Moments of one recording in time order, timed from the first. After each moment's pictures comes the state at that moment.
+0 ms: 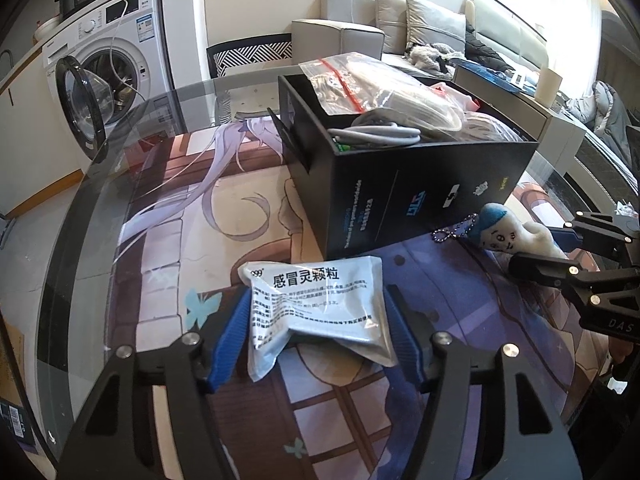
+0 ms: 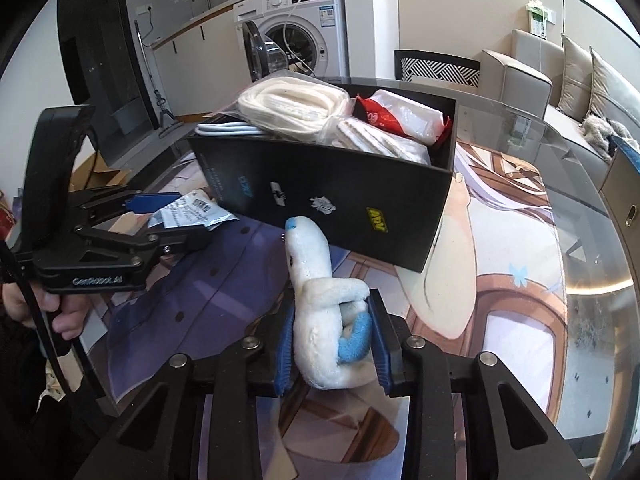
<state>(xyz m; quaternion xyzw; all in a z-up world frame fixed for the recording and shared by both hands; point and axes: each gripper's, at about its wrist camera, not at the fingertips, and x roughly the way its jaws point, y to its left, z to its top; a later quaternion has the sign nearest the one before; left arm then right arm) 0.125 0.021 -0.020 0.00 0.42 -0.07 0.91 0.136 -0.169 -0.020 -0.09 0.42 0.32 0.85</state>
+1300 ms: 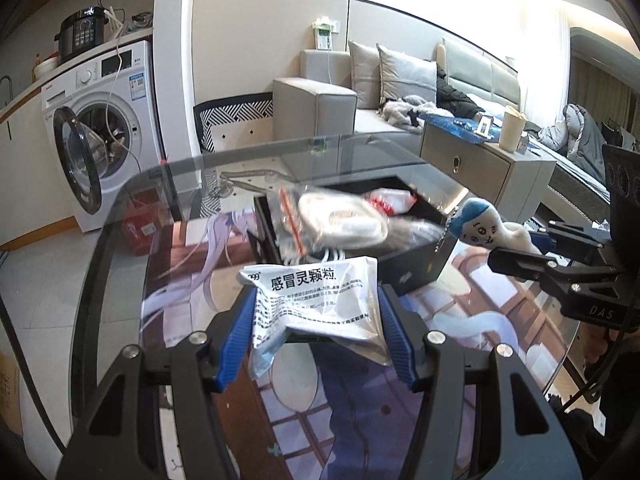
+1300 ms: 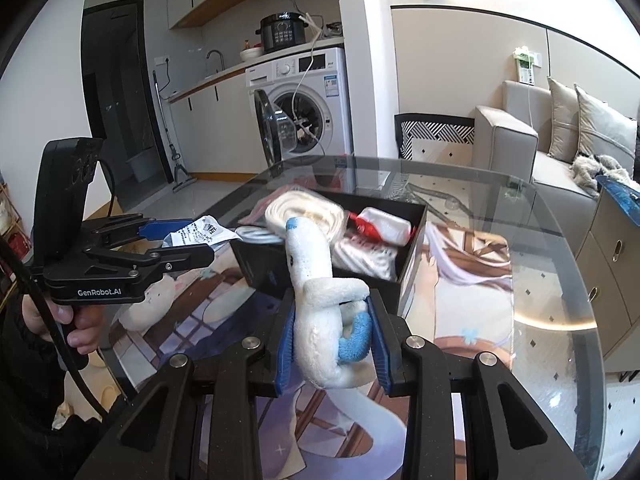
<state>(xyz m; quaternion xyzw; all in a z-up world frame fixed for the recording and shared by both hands) 0.098 0.007 0.064 0.00 0.32 -0.10 0.94 0.117 -0.199 0.063 -0.05 0.31 0.33 0.89</state>
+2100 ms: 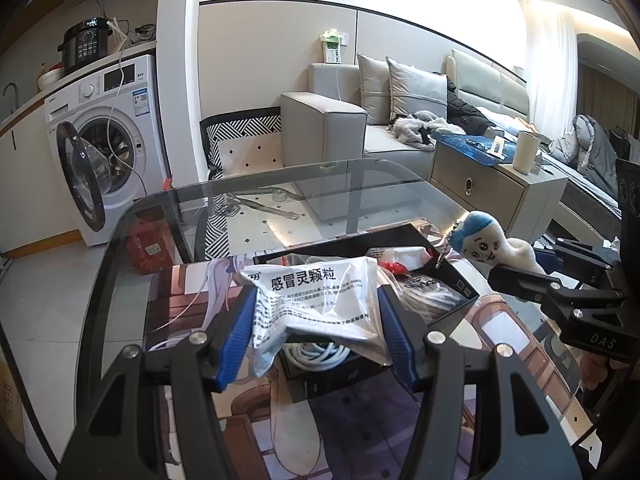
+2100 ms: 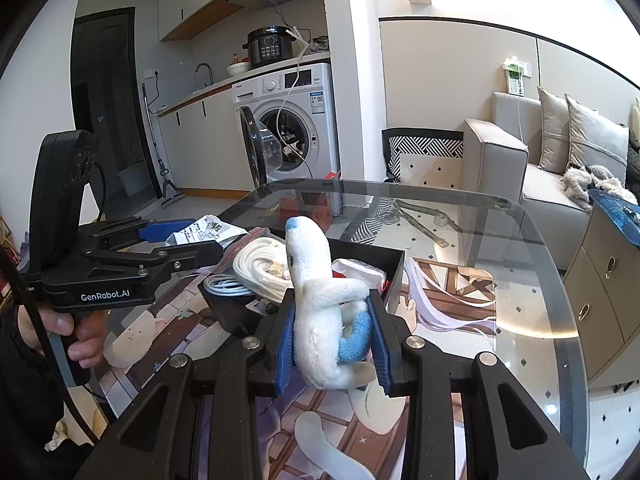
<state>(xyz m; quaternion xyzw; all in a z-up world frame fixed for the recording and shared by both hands) 0.148 -0.003 0.084 0.00 0.31 -0.08 0.95 0.150 -0.196 0.083 -0.05 0.30 0.31 0.90</state>
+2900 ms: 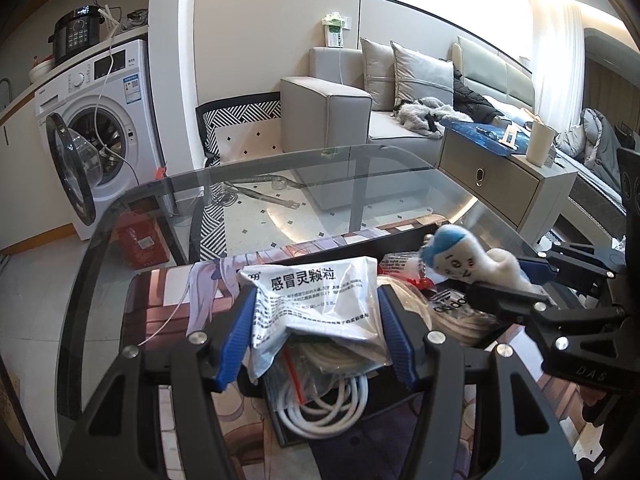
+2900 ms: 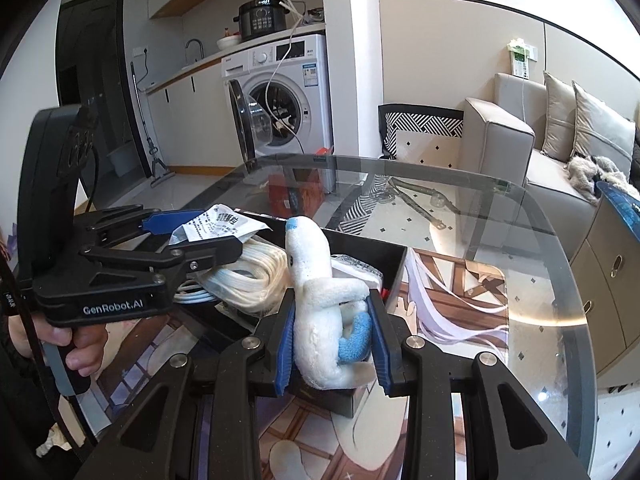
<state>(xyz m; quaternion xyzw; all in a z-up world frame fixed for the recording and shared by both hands) 0.203 -0.013 0.056 0.00 0.33 -0.08 0.94 0.205 -0.160 0.055 -0.08 0.34 0.30 0.89</state>
